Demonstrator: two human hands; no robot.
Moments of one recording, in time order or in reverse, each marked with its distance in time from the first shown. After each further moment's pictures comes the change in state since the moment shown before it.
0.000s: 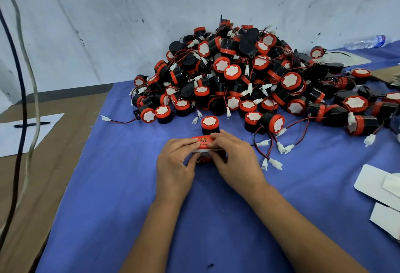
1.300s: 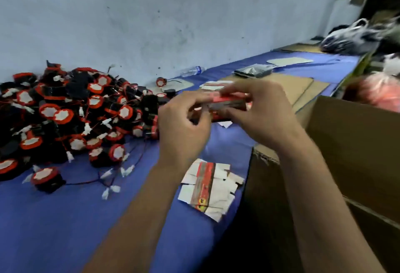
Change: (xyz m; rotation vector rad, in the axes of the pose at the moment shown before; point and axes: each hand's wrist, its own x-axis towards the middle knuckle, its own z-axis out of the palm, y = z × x) left_hand 0.035 0.372 0.084 -0.853 -0.176 0.329; right_hand -0.103 -0.041 -0.406 -0.430 0.359 0.426
